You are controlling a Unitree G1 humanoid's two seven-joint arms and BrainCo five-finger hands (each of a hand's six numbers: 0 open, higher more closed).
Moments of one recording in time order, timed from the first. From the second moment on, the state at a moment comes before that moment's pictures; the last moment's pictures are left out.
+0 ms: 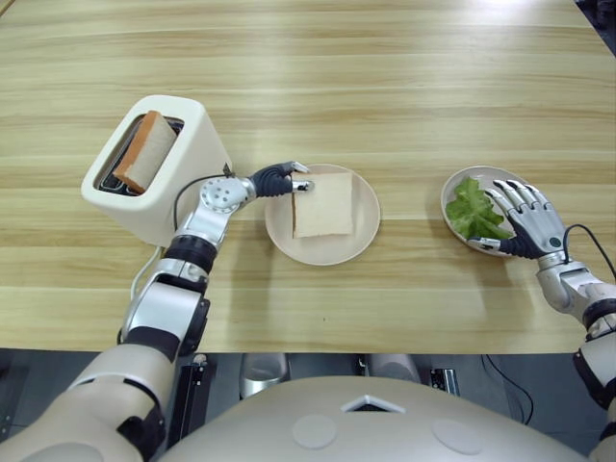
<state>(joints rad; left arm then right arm) -0.64 0.30 -0.23 0.90 0.18 -0.37 -0.62 -0.42 -0.83 0.54 1.27 -0.94 -0.62 -0.98</state>
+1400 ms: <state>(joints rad) -0.68 0.45 -0.30 0.74 0.59 -0.38 0.23 -0.46 -0.80 0.53 1.27 -0.83 -0.59 -0.84</state>
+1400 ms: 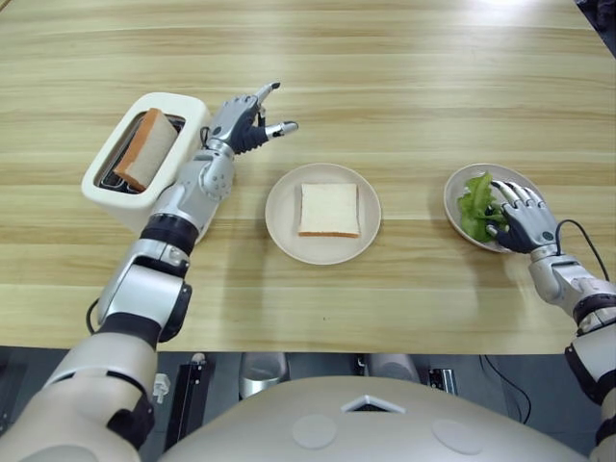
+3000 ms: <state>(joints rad) 0.01 0.66 0.23 -0.01 0.69 0.01 0.08 -0.65 -0.56 0.49 0.84 -0.85 -0.80 -0.81</state>
